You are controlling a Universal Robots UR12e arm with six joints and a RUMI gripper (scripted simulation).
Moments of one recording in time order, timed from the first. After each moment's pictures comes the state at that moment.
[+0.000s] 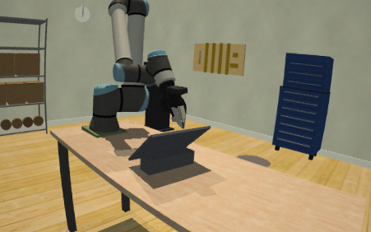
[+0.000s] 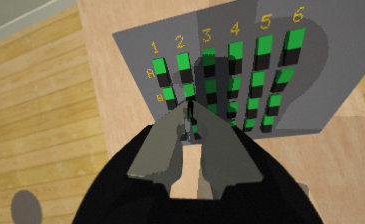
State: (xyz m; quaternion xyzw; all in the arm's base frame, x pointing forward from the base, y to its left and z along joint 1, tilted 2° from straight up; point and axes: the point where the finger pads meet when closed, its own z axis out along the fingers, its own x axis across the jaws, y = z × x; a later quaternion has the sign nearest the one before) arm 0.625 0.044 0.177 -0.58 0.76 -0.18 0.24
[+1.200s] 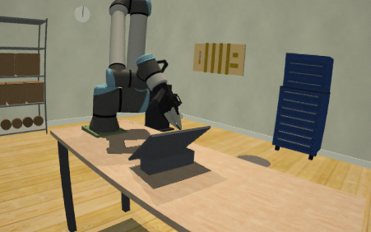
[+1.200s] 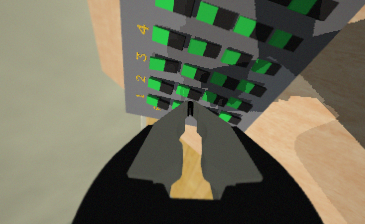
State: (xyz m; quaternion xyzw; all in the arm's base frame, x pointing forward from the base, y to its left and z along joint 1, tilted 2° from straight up) arm 0.613 0.034 0.168 -0.12 0.93 0.03 0.35
